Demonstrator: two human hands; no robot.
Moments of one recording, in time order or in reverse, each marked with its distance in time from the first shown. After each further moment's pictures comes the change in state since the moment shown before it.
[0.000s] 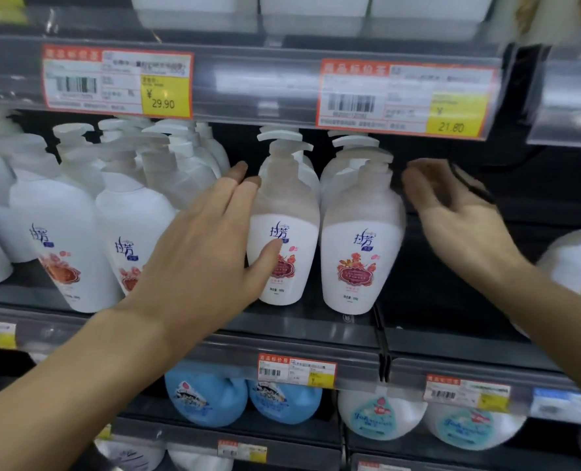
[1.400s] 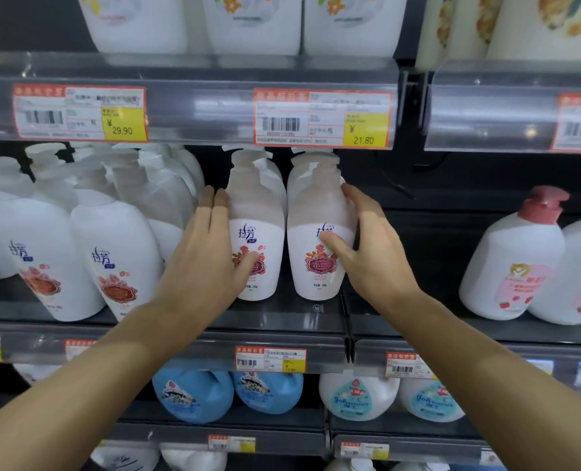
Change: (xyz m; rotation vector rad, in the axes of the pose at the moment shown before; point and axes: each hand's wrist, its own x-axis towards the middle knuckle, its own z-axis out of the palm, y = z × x) left_hand 0.005 0.013 0.031 -0.067 -0.077 -0.151; right_hand -0.031 0.024 0.032 -0.094 -0.093 -0.053
